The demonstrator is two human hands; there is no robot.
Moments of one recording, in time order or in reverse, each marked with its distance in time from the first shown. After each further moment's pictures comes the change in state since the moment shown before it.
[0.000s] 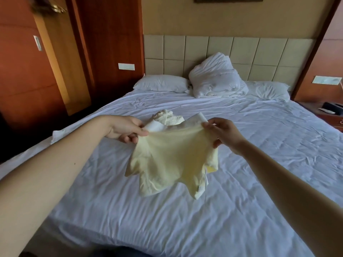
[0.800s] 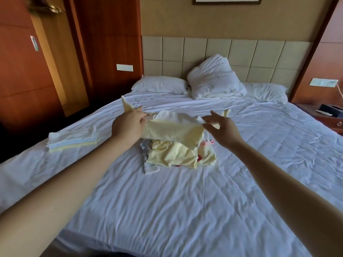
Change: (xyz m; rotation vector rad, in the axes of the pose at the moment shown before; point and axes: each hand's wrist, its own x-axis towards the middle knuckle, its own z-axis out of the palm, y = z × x) left_hand 0.024 -0.001 0.029 0.662 0.943 0.365; right_hand 0.031 0.018 -0.008 -0.428 0.154 -0.291
